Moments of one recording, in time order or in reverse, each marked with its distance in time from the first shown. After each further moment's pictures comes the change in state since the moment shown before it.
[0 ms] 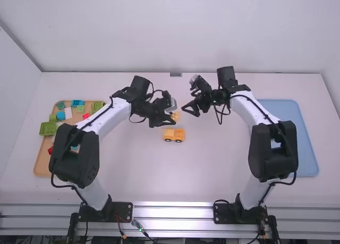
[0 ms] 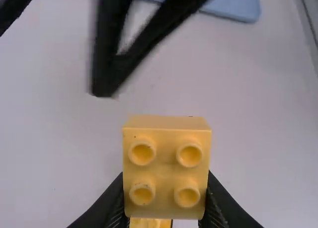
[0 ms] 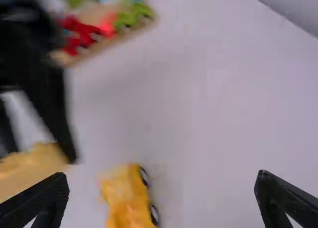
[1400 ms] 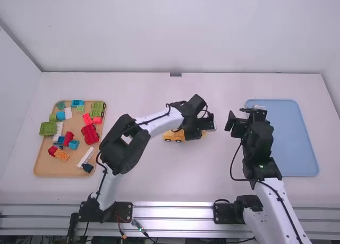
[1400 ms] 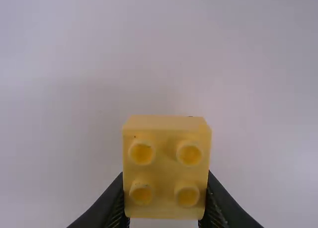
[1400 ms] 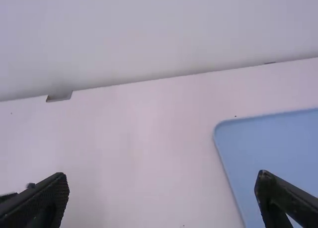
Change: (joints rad) left arm -0.396 0.373 0.282 -0.026 -0.556 -0.194; right arm -0.098 -1.020 -0.893 0.546 0.842 0.671
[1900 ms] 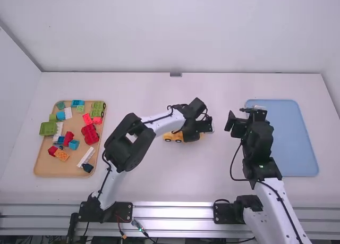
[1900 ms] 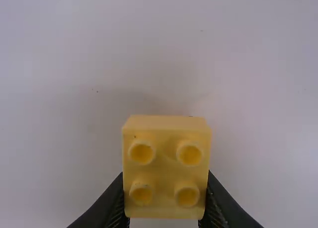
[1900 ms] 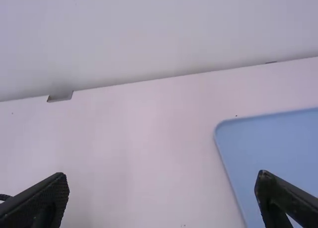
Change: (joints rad) left arm -0.002 0.052 0.000 0.006 -0.063 0.001; right arm 0.000 0.000 0.000 -0.005 -0.002 0.002
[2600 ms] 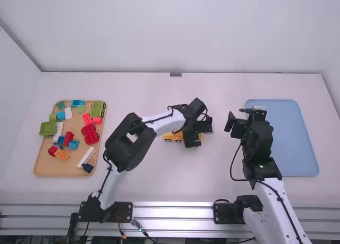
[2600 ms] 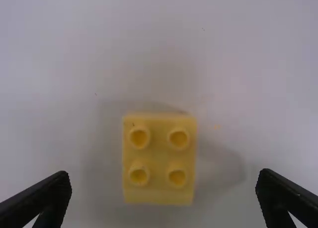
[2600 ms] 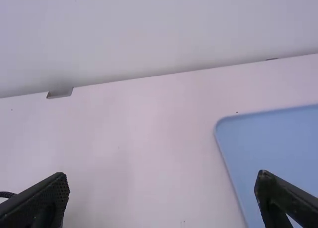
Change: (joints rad) left arm 0.005 0.005 0.000 0.009 0.001 0.027; right arm 0.000 0.000 0.000 -0.010 -0.003 -0.003
